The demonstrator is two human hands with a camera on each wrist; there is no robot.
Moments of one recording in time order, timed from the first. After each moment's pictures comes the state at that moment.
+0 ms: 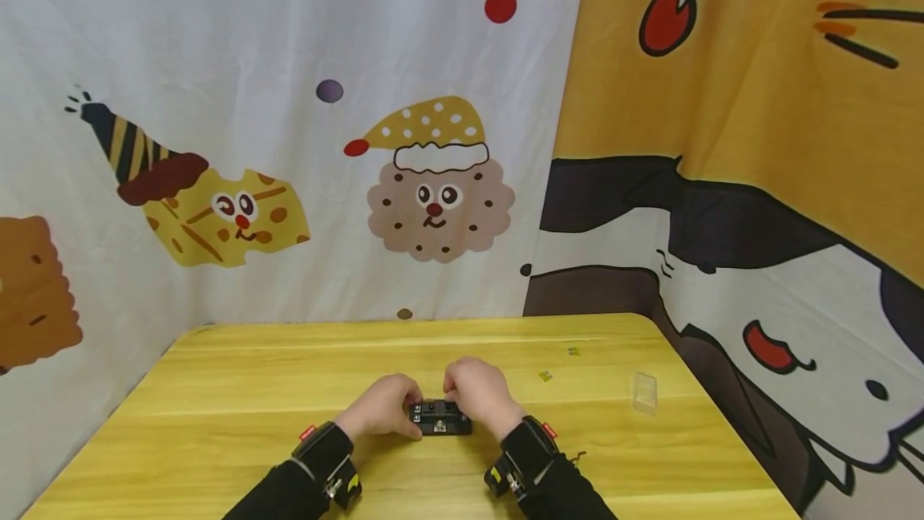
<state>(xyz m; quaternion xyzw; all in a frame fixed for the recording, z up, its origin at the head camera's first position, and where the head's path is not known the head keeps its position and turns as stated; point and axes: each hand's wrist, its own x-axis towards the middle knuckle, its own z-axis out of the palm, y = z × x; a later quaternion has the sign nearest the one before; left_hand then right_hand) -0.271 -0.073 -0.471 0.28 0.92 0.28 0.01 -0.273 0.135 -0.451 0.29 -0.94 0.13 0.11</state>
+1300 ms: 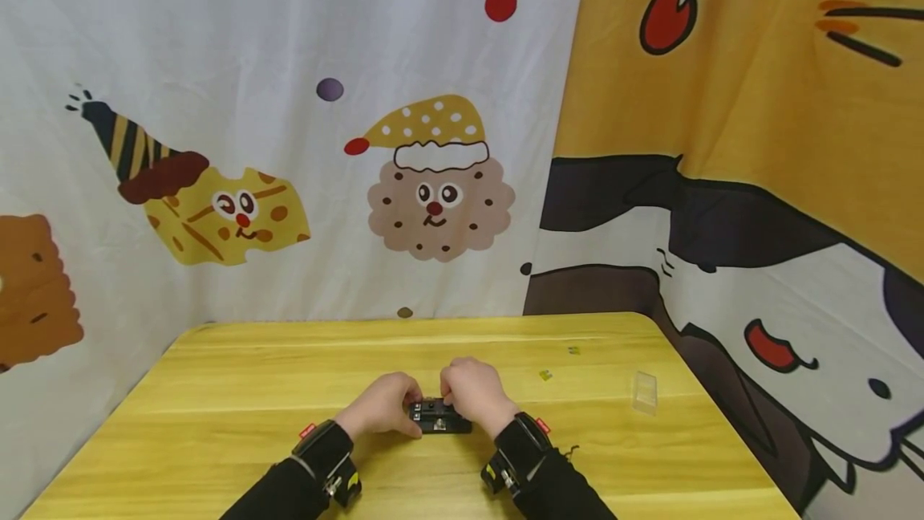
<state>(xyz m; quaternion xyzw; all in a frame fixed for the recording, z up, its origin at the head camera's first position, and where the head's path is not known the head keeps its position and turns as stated) -0.271 -0.073 -0.470 0.28 0.92 0.27 0.01 -0.275 0.131 -0.455 0.32 -0.94 0.08 0.14</state>
